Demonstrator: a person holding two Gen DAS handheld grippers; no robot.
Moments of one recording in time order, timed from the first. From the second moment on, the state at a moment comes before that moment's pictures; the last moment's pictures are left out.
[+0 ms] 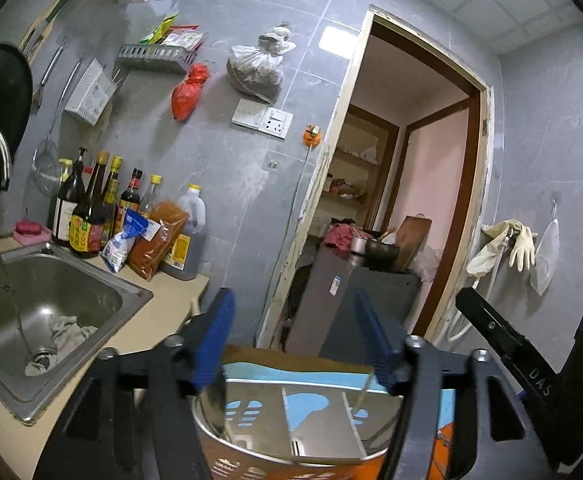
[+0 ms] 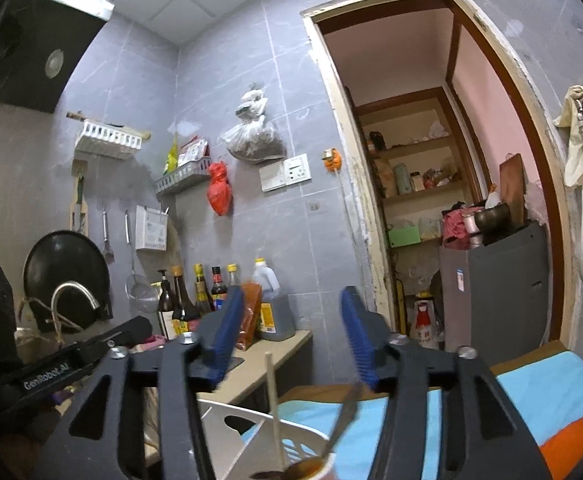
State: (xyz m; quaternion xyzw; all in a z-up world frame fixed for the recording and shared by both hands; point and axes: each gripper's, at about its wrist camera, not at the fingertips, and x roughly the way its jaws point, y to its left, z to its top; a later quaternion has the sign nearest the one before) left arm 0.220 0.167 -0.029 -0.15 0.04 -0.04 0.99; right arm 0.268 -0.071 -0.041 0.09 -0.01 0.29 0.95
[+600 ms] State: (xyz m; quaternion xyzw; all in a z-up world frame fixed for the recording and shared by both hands) left arm 0.180 0.066 0.001 -0.10 0.09 0.01 0.99; right arm 0.252 -0.191 -0.006 0.08 0.06 0.23 0.97
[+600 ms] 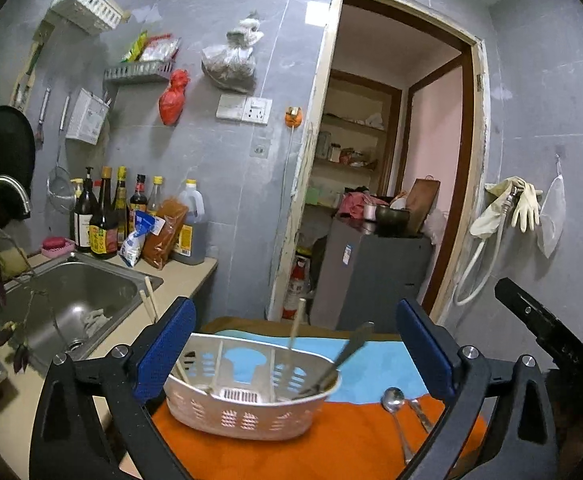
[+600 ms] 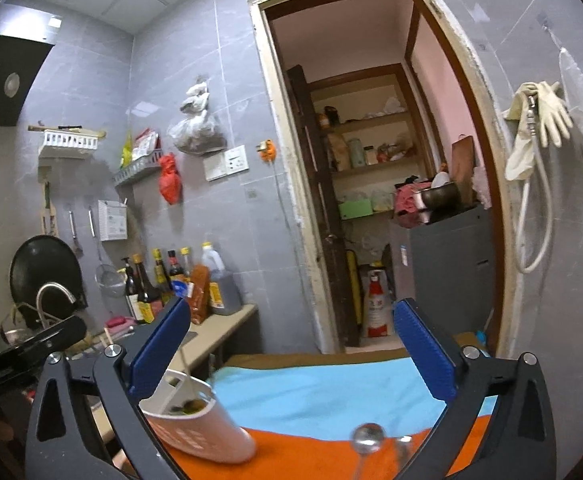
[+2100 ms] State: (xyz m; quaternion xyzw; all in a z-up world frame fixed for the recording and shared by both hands) left arm 0.328 -0.055 -0.169 -0.07 0.43 -0.13 0.89; right arm 0.295 -0.260 -0.175 -0.02 0.40 0.21 0.89
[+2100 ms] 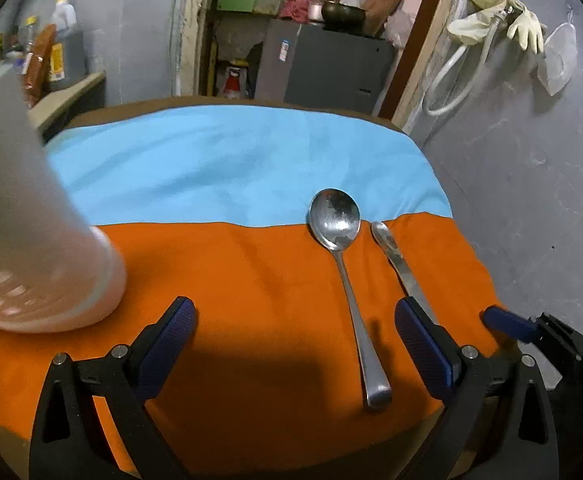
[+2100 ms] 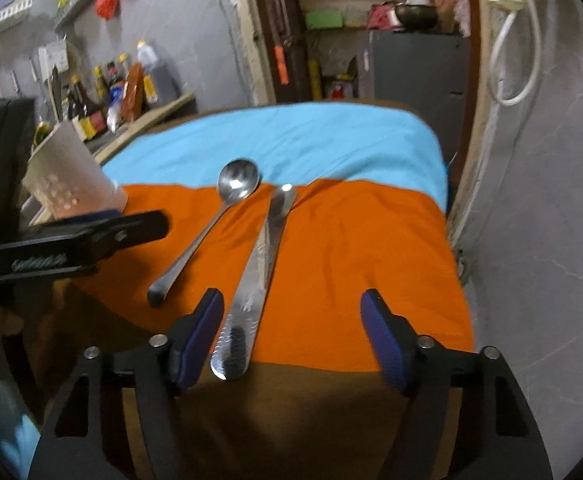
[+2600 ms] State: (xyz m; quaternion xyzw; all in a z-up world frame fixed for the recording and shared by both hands) left arm 0.351 -0.056 -0.174 -0.07 0.44 -0.15 0.88; right arm 0.313 -0.245 -0.182 -0.07 0.42 0.16 0.89
